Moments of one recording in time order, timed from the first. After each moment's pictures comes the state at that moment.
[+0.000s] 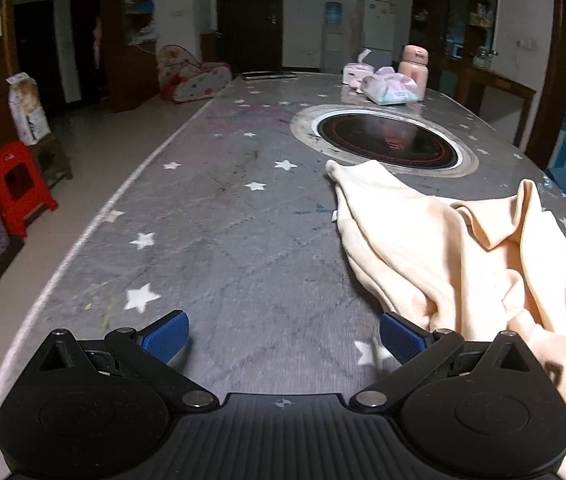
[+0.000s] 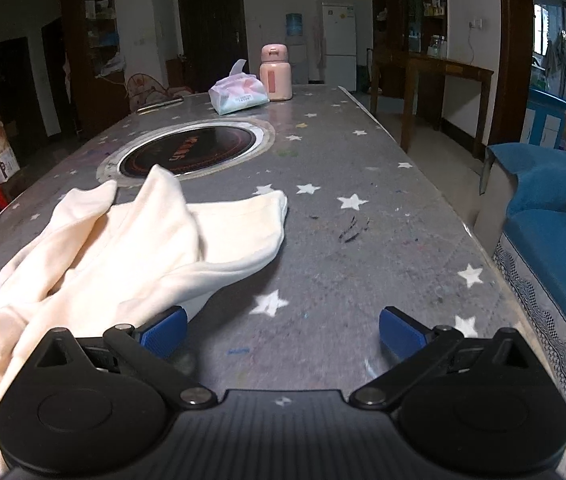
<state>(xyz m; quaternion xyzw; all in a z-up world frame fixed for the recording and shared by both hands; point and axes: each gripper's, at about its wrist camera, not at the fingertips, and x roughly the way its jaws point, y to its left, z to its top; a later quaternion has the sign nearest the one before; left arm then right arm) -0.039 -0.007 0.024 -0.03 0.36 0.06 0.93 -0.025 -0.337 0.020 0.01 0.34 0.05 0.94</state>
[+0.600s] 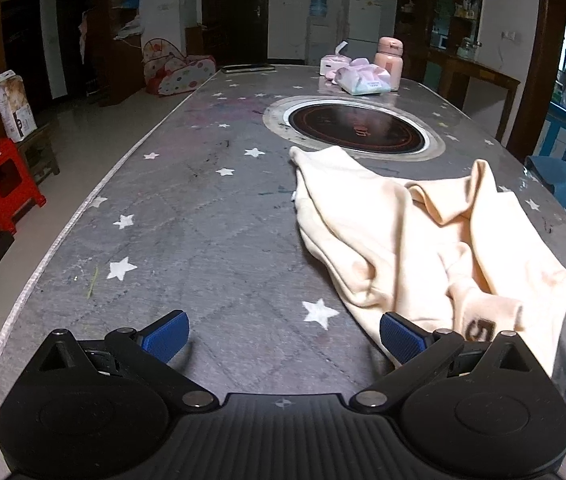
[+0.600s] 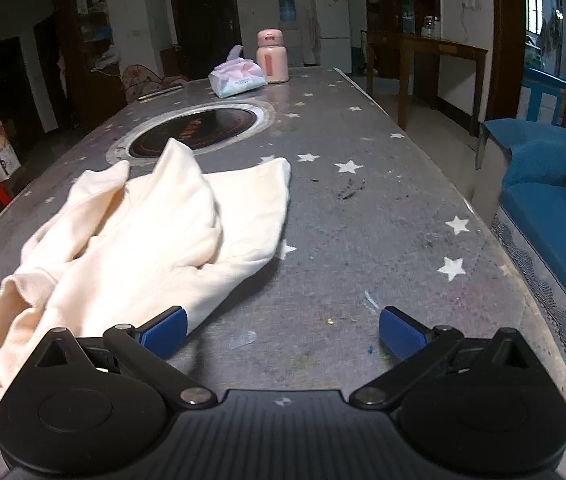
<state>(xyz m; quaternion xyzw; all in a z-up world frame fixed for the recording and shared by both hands) -0.061 -0.033 0.034 -0.02 0.38 0.03 0.93 -0.060 -0.337 0.024 0.03 0.36 0.05 0.93</state>
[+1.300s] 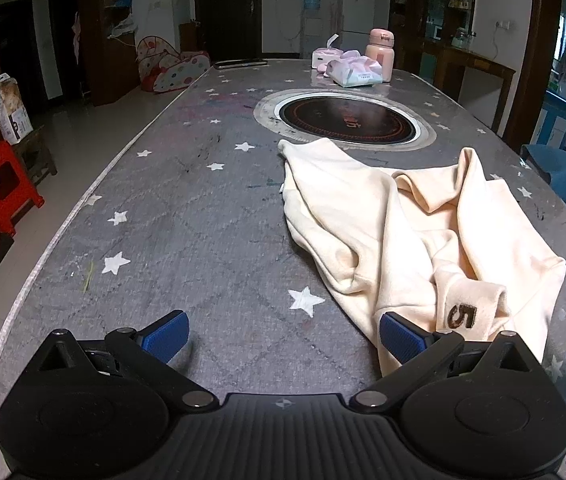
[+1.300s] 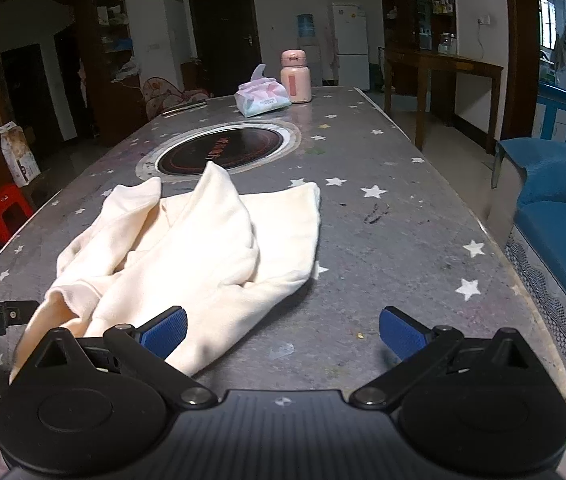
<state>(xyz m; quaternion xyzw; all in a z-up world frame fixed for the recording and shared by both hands) -0.065 -0.041 0.036 -0.02 0.38 0.03 0.92 -0.070 -0.323 0.042 0.03 0.34 0.08 0.94</state>
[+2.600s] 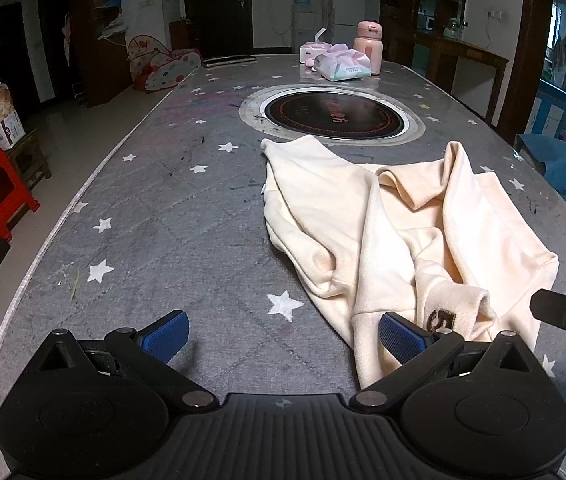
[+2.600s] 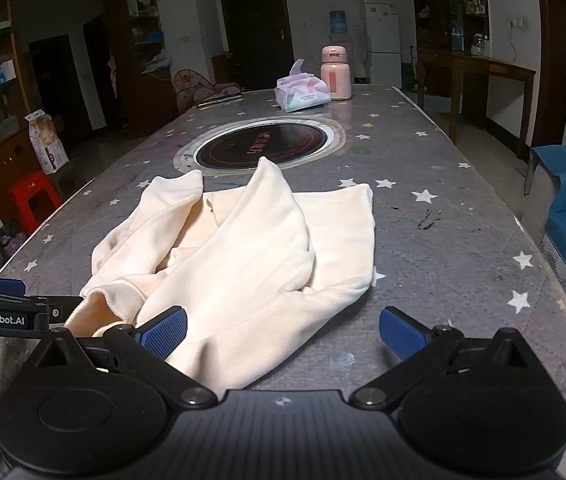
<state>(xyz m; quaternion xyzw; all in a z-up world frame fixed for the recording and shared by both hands) -0.057 -0.056 0.038 0.00 0.39 0.02 0.92 -0.062 -0.298 0.040 0.02 0.34 0.13 0.93</state>
